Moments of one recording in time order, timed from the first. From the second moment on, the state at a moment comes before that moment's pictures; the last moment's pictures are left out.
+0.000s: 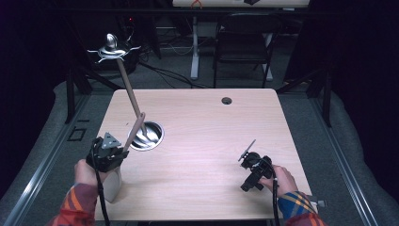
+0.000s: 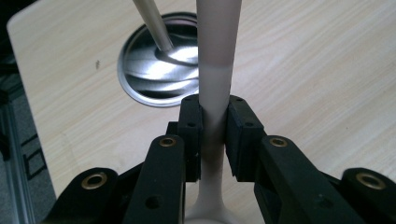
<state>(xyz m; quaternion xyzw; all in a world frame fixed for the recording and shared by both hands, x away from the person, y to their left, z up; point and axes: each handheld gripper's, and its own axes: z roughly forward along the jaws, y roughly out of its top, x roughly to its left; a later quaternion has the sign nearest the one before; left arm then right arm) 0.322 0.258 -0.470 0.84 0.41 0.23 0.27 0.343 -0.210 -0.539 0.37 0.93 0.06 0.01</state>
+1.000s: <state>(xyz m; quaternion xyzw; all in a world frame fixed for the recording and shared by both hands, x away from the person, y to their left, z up) 0.311 0.276 -0.443 0.78 0.41 0.31 0.36 0.343 -0.210 -0.541 0.37 0.92 0.07 0.01</state>
